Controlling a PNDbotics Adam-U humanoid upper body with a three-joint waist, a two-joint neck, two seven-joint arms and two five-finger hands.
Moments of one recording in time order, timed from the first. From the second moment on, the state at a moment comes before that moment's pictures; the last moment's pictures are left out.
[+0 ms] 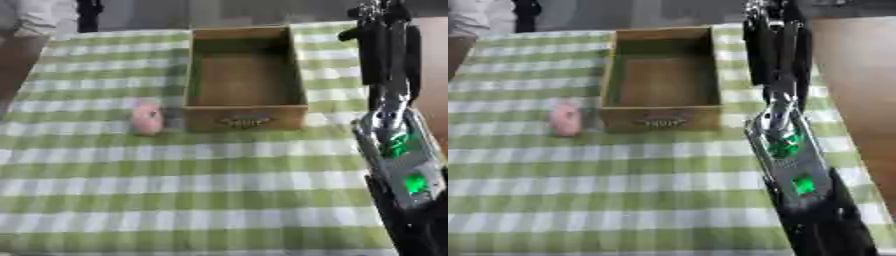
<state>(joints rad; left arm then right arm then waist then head) -0.24 0.36 0.36 -1.90 -0.28 -0.40 0.14 -0.44 -0.21 0.20 -1.98 0.27 0.54 -0.57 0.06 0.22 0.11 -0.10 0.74</state>
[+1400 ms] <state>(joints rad) -0.37 0.75 0.25 -1.36 -0.41 -0.80 -0.17 -0.47 -0.31 0.17 -1.98 0.29 0.35 -0.58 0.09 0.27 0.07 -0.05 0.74</state>
